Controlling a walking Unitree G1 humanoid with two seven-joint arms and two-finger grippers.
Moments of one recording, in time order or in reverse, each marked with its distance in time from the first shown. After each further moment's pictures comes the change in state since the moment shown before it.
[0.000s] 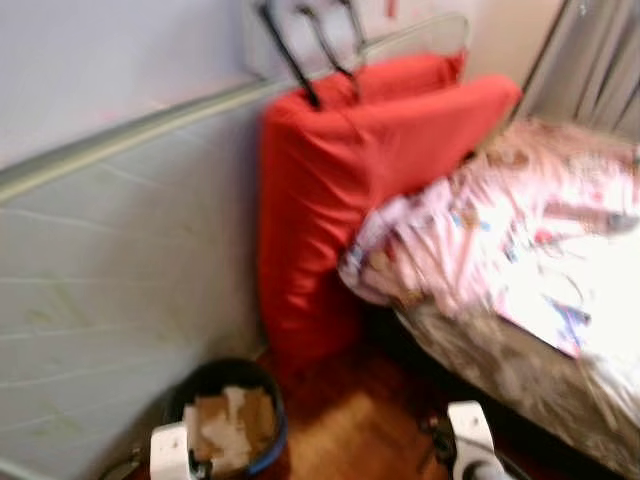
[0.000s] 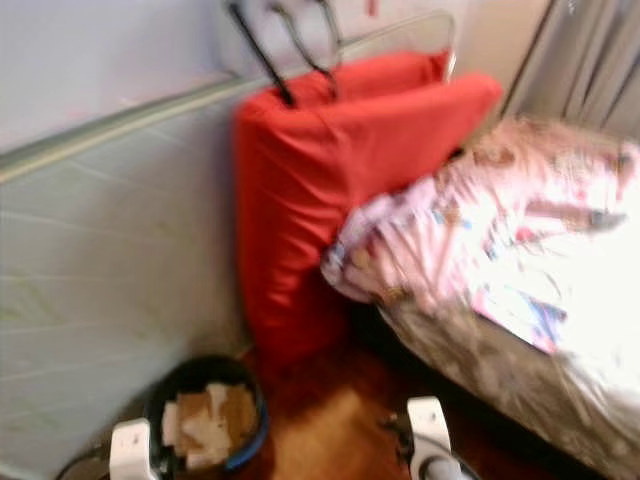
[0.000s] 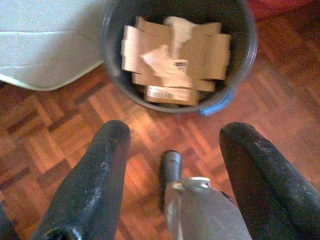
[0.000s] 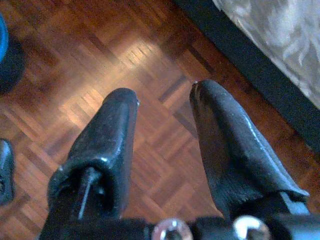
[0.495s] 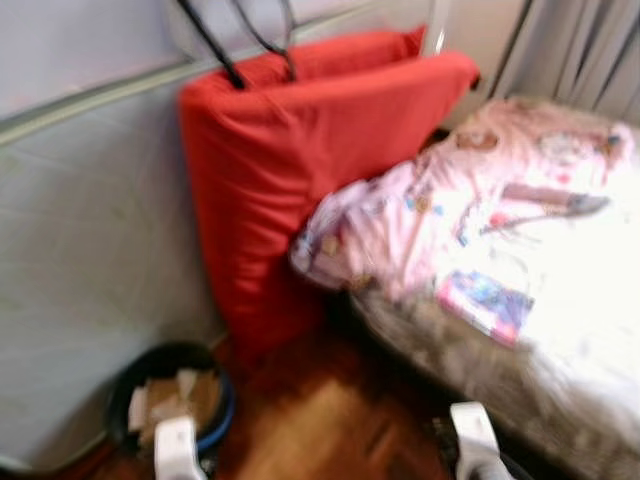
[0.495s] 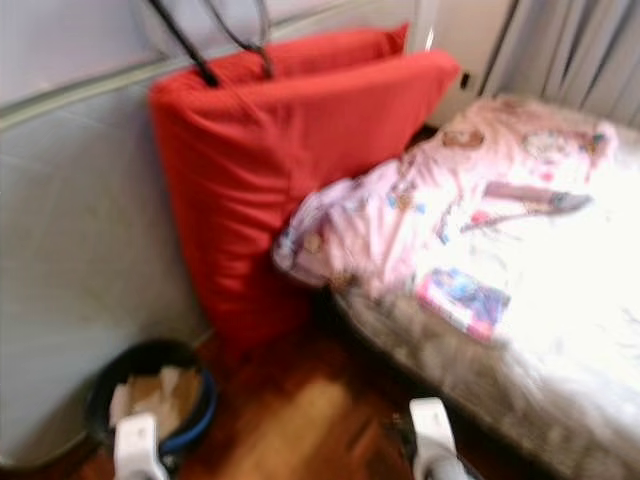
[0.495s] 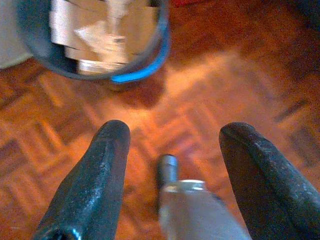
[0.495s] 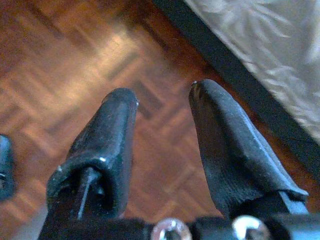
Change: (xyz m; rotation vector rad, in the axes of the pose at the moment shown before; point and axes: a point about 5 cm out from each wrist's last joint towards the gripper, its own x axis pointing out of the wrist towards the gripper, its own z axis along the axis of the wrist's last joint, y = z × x) left arm 0.000 -0.011 -0.001 -0.008 0.001 -0.029; right arm -0.002 -0.007 -0.006 -0.003 0.019 -0.018
